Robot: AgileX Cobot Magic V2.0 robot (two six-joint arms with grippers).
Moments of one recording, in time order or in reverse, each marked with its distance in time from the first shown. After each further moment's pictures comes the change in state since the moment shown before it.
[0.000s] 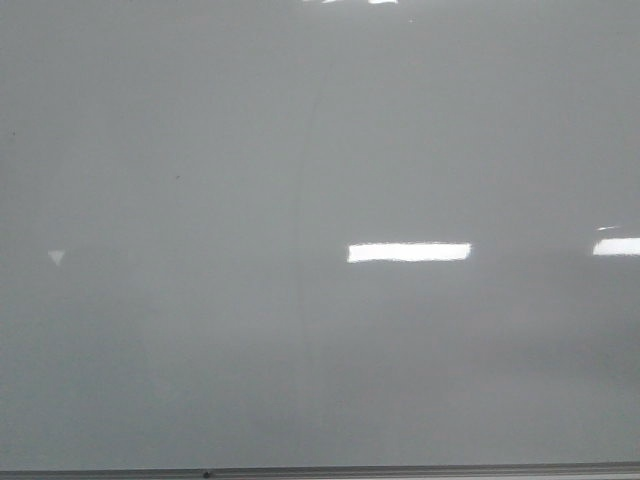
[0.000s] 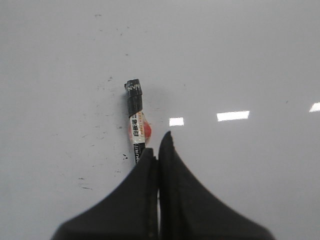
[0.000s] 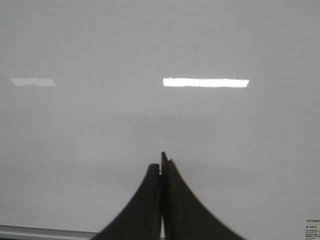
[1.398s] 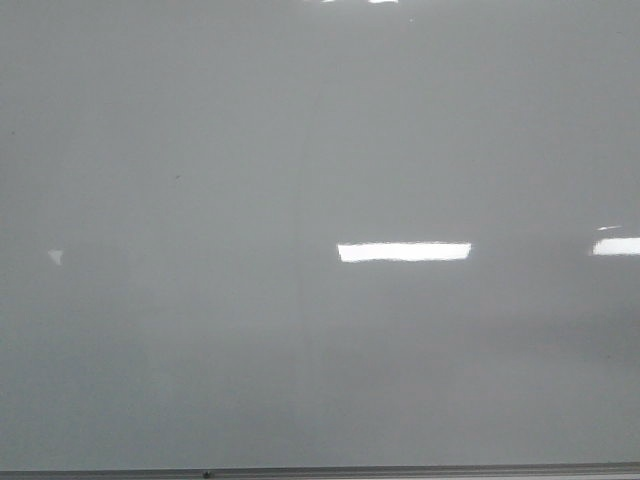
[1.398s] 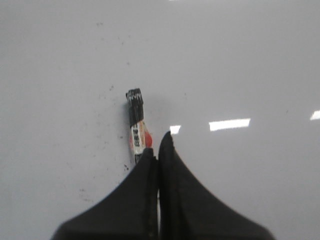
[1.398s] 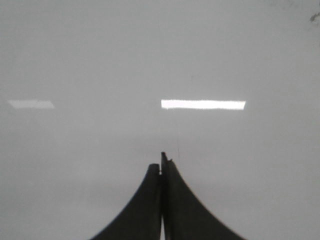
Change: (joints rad) left arm 0.000 0.000 0.000 0.000 -0.057 0.000; right arm 0.000 0.000 0.000 0.000 -0.121 0.000
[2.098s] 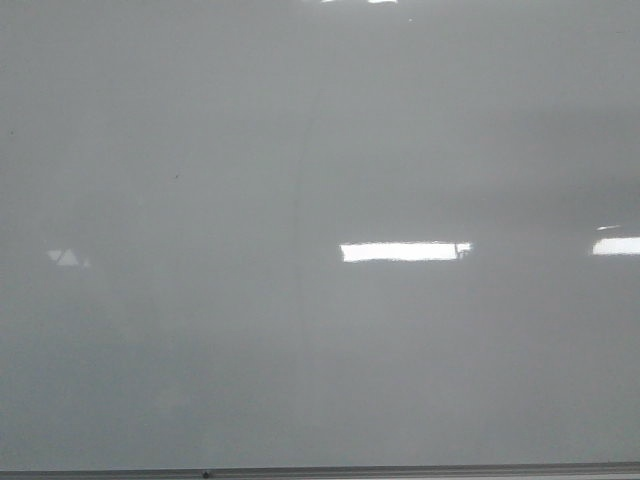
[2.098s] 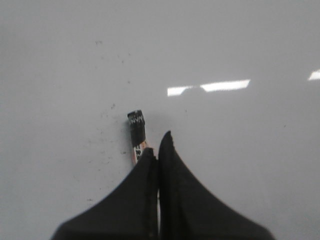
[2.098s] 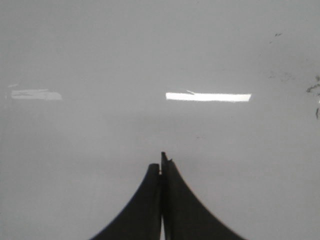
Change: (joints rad) left arm 0.000 0.348 -0.382 0.010 0.258 0.000; right arm 0.000 0.356 -0.424 0.002 0.184 0.000
